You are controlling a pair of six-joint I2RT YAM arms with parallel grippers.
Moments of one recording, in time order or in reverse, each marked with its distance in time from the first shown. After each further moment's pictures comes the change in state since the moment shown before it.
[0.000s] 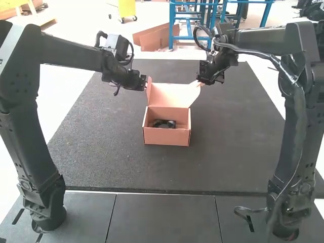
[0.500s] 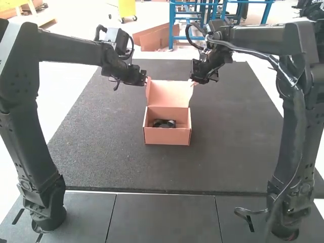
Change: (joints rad) left arm 0.000 0.000 0.072 -0.077 0.000 0.000; right arm 0.058 -0.008 0.034 -0.060 0.001 0.000
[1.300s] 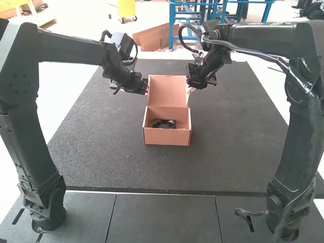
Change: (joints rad) left arm -0.037 -0.015 0.000 -0.167 0.000 -0.011; right arm 0.077 -0.091 -0.076 -0.089 0.008 -0.030
